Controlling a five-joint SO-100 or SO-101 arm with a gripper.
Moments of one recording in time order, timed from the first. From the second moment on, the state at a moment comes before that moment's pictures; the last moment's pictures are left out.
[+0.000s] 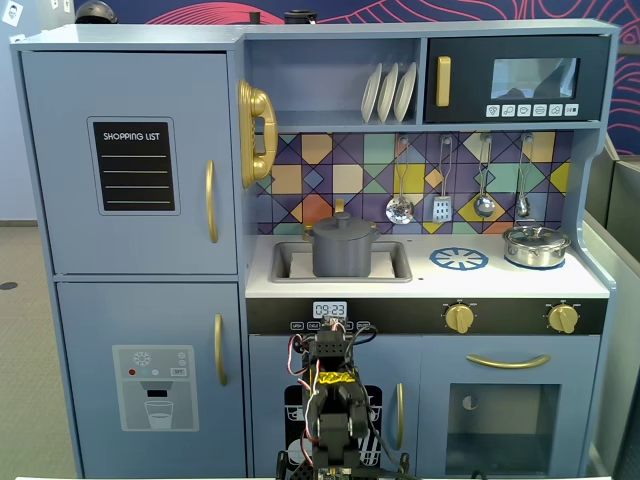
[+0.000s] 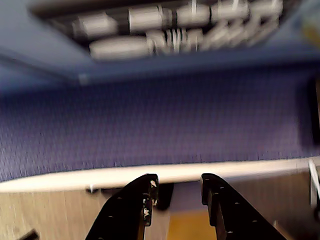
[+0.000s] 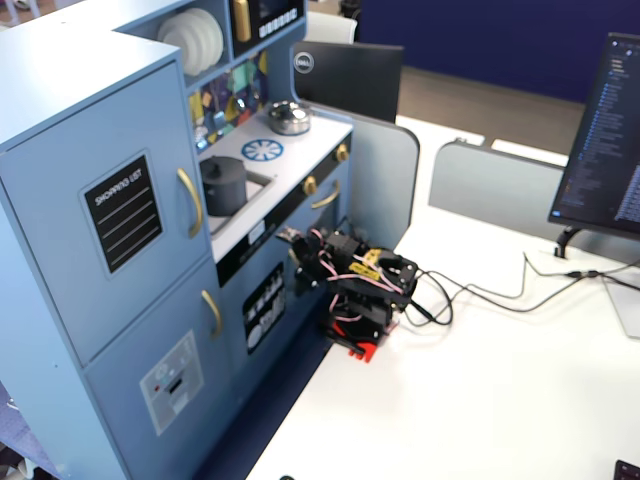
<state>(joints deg) -3.3 181.2 172.4 70.6 -85.4</state>
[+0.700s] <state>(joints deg) -0.2 182.5 172.0 77.5 -87.4</state>
